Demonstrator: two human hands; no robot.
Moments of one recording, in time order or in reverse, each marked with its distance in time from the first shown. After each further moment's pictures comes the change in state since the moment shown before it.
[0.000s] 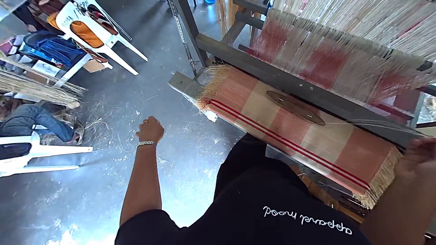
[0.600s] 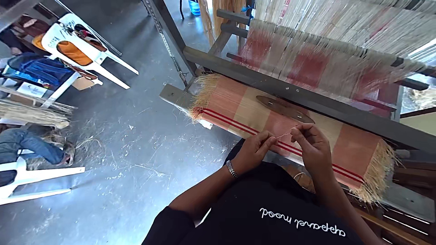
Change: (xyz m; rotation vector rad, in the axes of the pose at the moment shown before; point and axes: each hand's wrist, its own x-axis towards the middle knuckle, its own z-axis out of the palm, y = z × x) left_hand -0.181 0.274 0.053 -1.118 -0.532 1.083; right_hand -0.130 0.030 0.107 -0.122 -0.779 -0.074
